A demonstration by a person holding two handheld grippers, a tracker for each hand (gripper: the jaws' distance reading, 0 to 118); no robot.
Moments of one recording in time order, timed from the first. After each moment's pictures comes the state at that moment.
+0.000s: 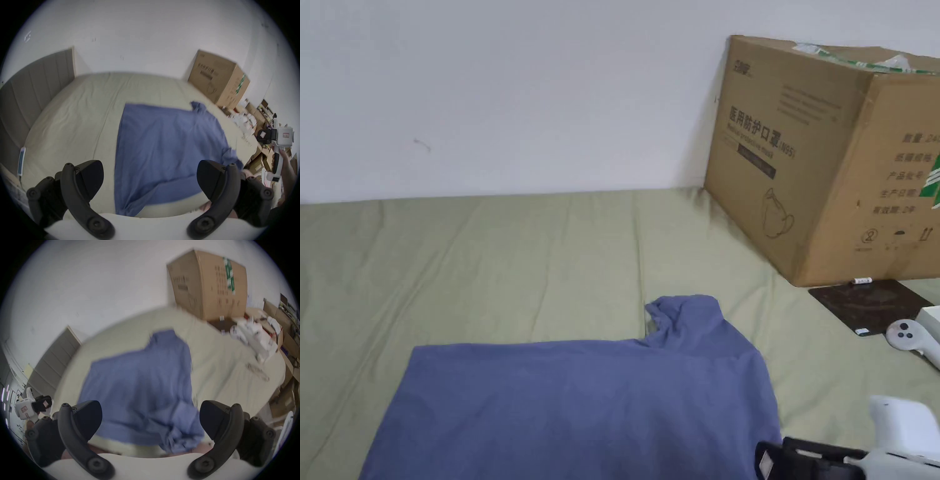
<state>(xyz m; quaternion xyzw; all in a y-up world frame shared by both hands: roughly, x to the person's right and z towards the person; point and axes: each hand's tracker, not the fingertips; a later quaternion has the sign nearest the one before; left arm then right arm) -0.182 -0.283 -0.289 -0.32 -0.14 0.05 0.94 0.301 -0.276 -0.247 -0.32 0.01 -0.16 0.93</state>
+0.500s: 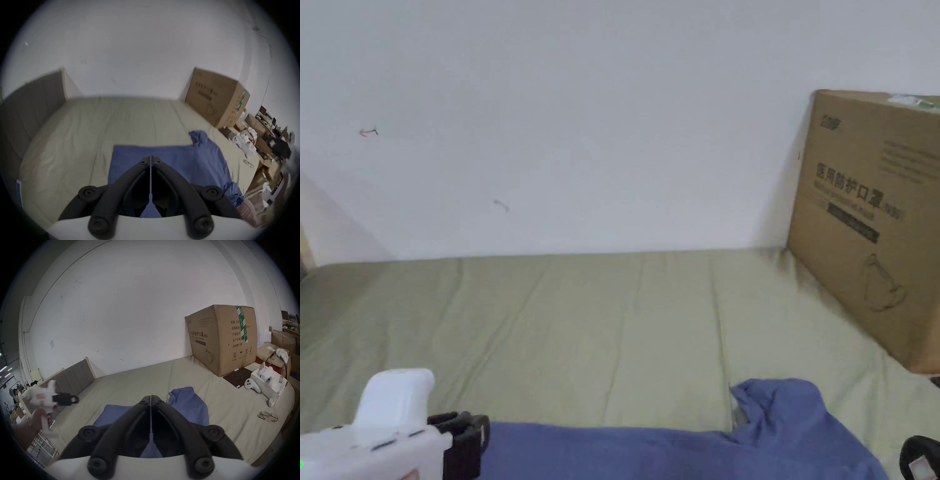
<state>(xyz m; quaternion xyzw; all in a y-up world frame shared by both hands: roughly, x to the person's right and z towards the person) -0.165 -0.265 -0.476 -0.34 -0.16 0.05 0.92 0.280 -0.249 -0.300 -0.14 0.04 -0.13 0.98</state>
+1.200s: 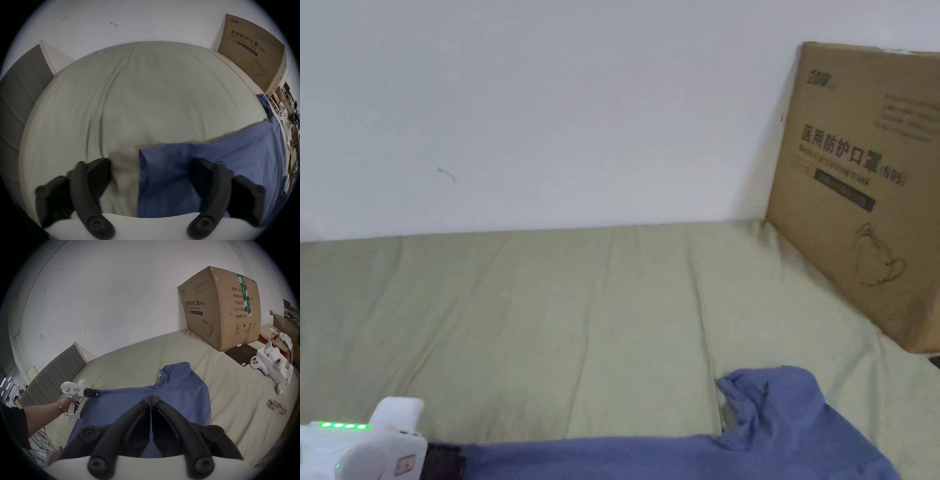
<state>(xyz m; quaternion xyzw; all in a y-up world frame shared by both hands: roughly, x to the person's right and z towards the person) -0.169 -0.458 -0.673 -0.46 -0.09 -0.06 0.88 0.311 -0.310 -0.379 -0.25 0.03 -0.15 0.96</state>
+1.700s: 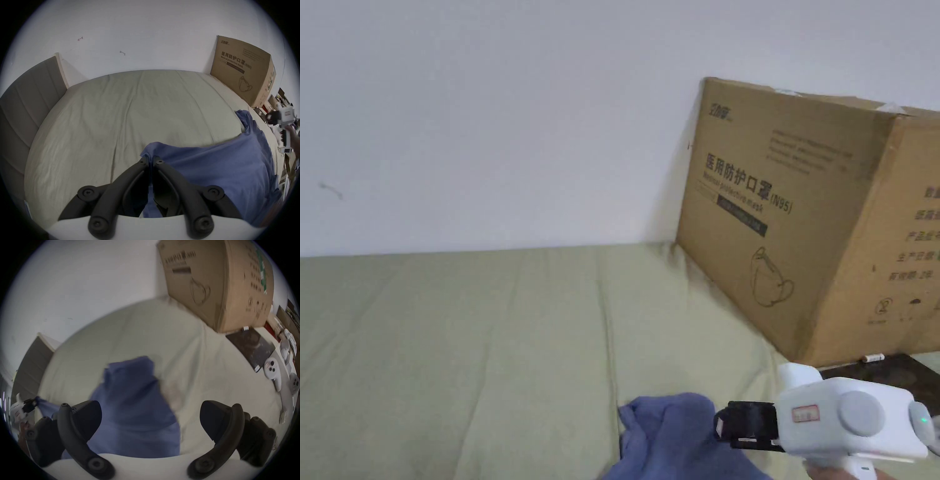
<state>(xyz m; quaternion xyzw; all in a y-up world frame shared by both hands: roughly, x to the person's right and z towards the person) -0.189 -0.374 -0.589 -0.37 -0.09 -0.03 0.92 0.431 -0.405 -0.609 -0.44 -0.06 -0.15 0.88</state>
